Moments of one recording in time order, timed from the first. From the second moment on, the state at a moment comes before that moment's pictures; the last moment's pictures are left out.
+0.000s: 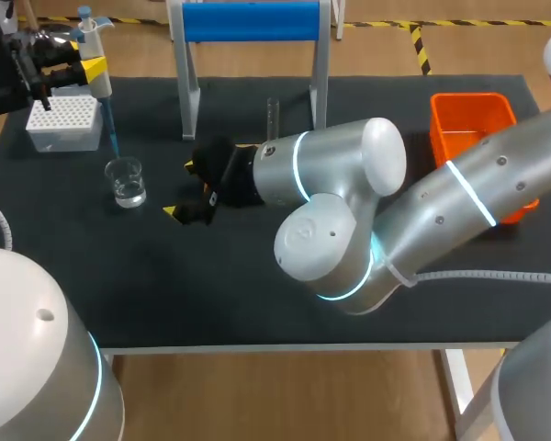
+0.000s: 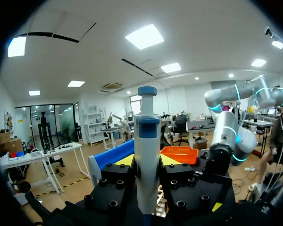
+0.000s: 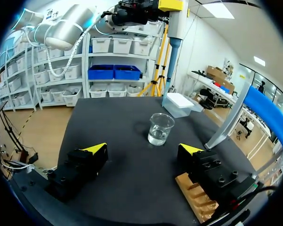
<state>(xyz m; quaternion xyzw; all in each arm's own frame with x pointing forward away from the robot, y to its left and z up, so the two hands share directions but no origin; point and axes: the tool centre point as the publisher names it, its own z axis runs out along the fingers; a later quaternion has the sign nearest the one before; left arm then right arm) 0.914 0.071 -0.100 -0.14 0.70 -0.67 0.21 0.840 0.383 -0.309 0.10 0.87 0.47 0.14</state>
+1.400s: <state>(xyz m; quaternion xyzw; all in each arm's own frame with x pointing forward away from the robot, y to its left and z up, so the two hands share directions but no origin) 0.919 0.075 -0.129 -0.15 0.70 -0.67 0.21 0.840 0.382 -0.308 0.10 0.87 0.47 0.14</state>
